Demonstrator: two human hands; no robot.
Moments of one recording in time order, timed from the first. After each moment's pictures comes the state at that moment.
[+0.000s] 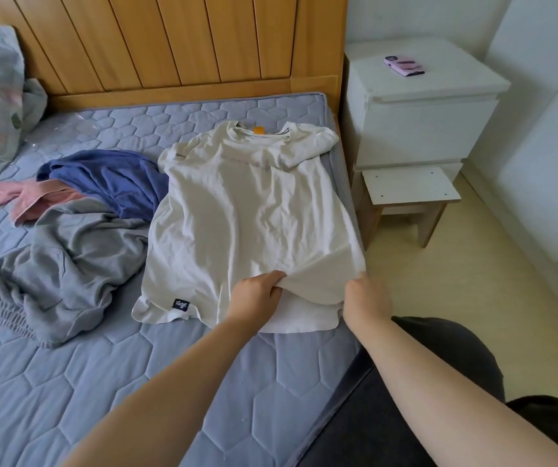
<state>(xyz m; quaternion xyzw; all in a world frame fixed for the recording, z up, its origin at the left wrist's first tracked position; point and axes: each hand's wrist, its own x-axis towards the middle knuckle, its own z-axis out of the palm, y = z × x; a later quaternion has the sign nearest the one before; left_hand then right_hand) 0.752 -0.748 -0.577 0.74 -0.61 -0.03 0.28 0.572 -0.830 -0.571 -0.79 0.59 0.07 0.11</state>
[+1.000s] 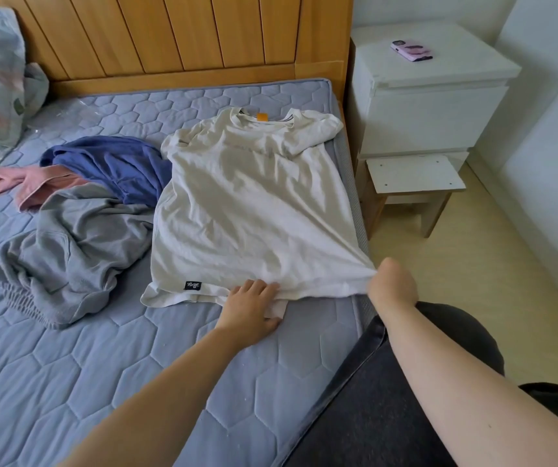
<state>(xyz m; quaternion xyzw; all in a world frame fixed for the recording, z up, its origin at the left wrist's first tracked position) 0.769 -0.711 -0.620 0.75 -0.66 -0.09 0.02 0.546 -0.846 -0.571 -0.65 0.72 -0.07 0.22</state>
